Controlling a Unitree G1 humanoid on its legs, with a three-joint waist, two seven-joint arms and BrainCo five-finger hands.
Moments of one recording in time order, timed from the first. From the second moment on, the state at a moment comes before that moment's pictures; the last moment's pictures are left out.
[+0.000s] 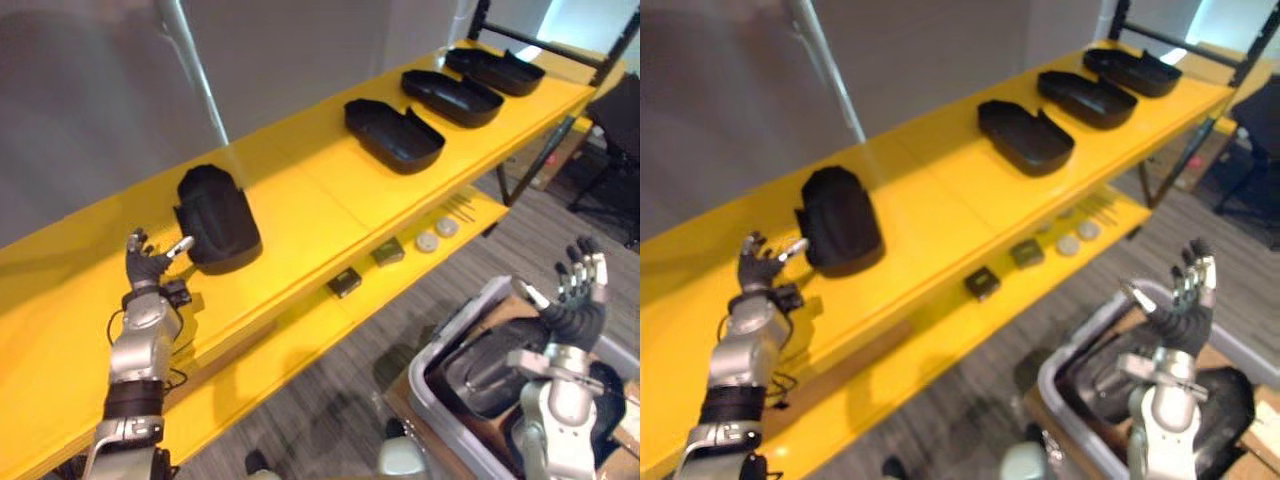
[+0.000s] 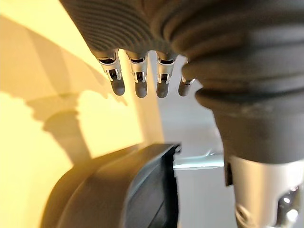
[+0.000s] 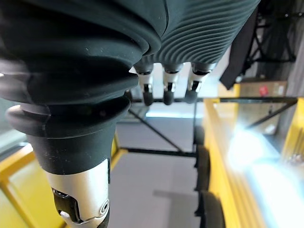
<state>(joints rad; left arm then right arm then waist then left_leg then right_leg) -0.36 0.38 0.16 0.29 -0.39 0.27 0.38 0.18 -0.20 -0.29 -0.16 0.18 -0.33 -0.20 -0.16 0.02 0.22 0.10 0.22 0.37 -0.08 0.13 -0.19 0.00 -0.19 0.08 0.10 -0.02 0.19</state>
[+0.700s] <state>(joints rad) -0.48 0.39 0.06 0.41 -0.51 0.22 0.38 0.17 -0.20 -0.24 -0.14 0.18 -0.33 -0.20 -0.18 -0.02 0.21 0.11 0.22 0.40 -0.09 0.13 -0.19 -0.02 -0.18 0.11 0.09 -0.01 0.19</state>
